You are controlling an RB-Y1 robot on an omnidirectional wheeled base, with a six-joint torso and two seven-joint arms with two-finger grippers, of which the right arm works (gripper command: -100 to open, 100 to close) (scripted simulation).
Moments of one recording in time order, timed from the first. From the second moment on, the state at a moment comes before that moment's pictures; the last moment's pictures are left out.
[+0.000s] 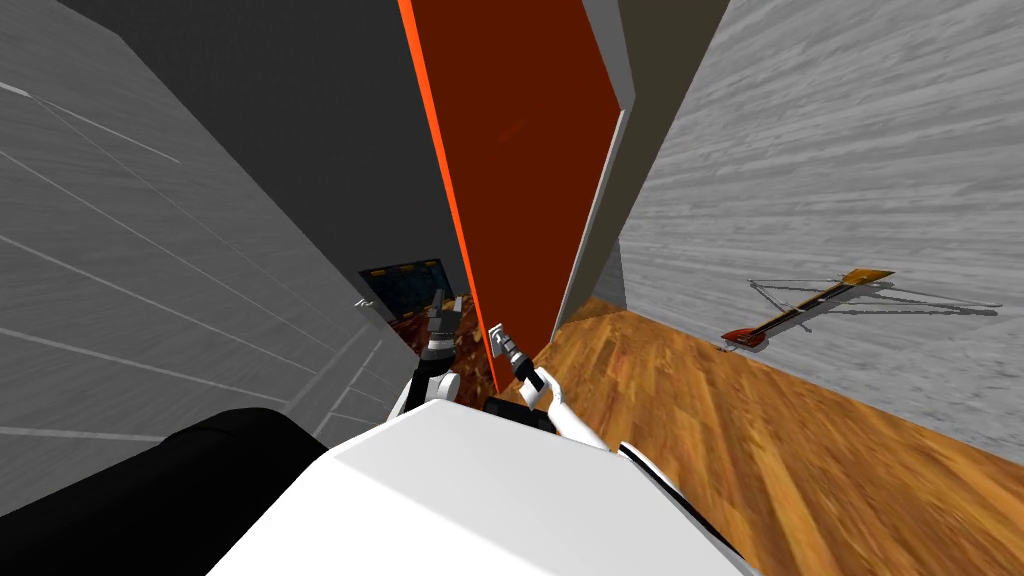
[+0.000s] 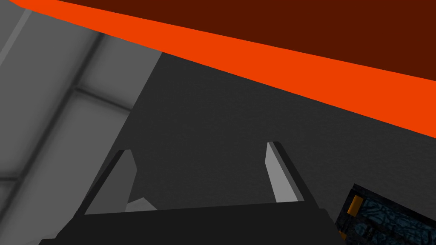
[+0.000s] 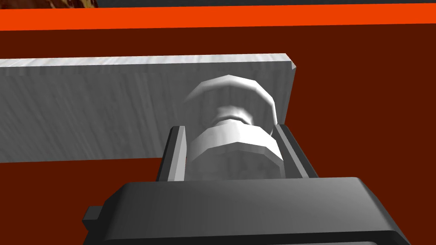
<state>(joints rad) -0.26 -0.09 0.82 -1.11 -0.10 -0.36 -0.17</state>
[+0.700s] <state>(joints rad) -0.20 -0.09 0.79 -1.15 -0.01 -0.35 -0.19</state>
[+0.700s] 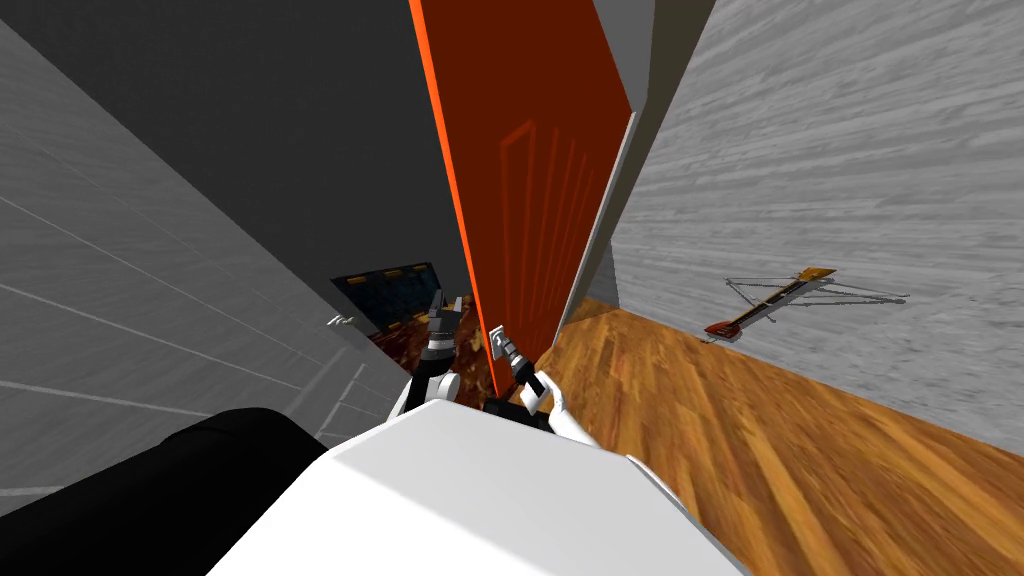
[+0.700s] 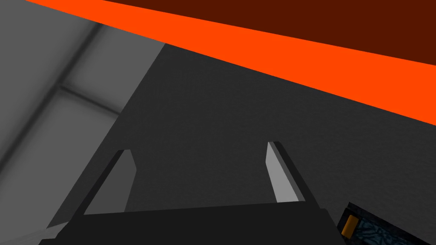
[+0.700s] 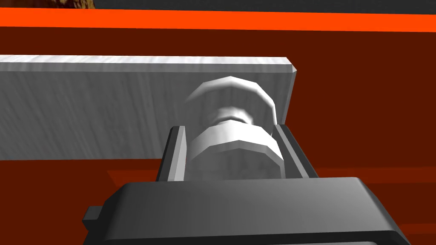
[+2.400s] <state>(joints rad) -0.03 -0.02 0.68 -1.25 0.23 -0.30 -0.24</state>
